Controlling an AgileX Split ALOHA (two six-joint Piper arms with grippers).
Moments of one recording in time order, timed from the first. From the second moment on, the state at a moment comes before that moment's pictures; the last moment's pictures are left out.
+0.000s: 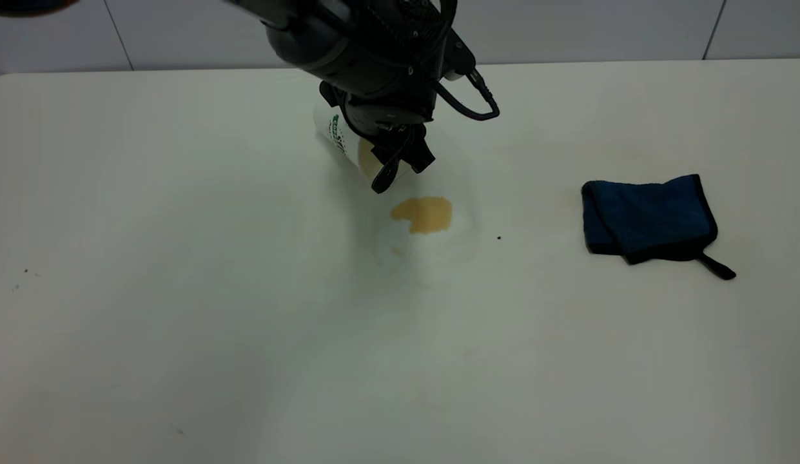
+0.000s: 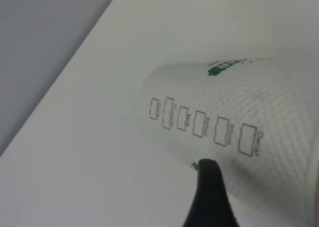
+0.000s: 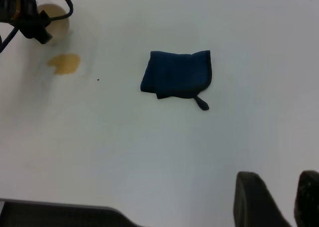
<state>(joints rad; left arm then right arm) -0.68 2.61 -1.79 1.32 0.53 -0.94 0.00 -0.02 -0.47 0.05 1.11 0.01</state>
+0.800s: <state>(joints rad) -0.60 2.42 -1.79 1.00 0.65 -0.55 0.00 -0.02 -0.47 0.05 1.11 0.01</state>
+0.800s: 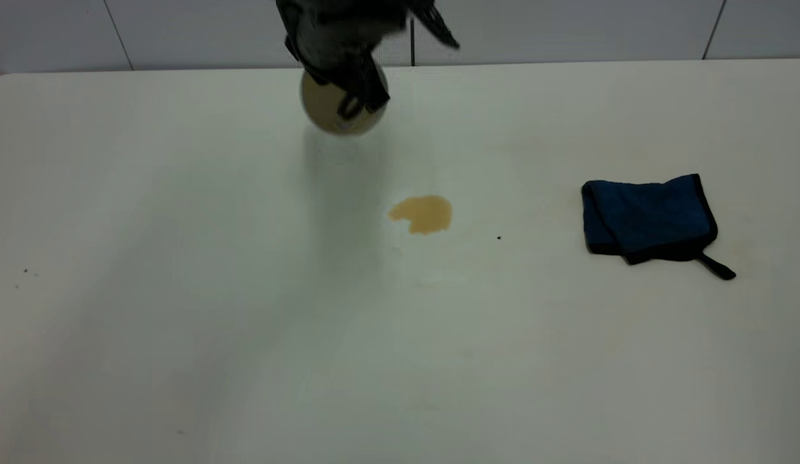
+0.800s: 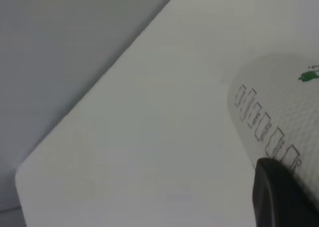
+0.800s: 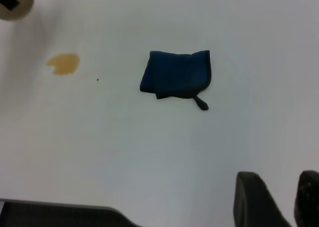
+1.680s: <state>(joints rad) -0.21 2.40 -1.80 -0.15 0.76 0.30 0.00 -0.02 -0.47 0.05 1.11 0.01</state>
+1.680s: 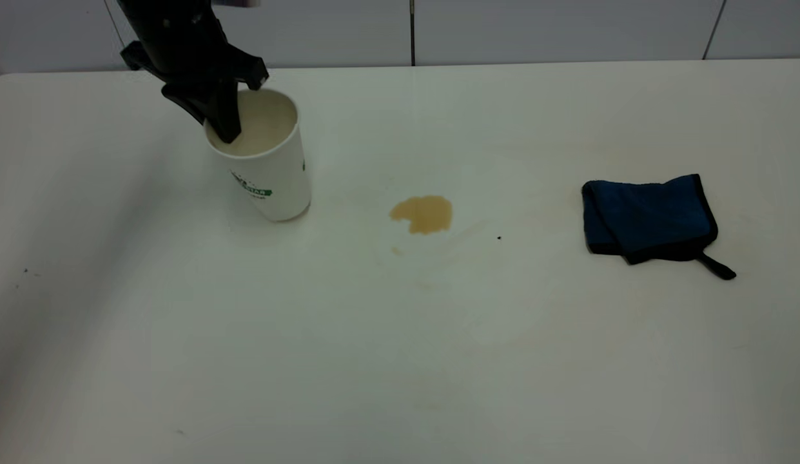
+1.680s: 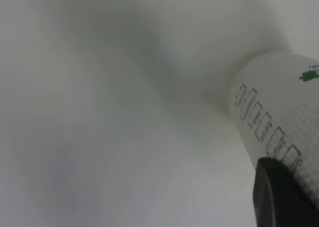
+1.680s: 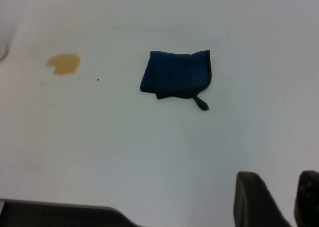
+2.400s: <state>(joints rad) -0.21 2.41 -1.80 -0.17 0.72 0.31 0.00 -0.02 -0.47 0.05 1.11 0.01</state>
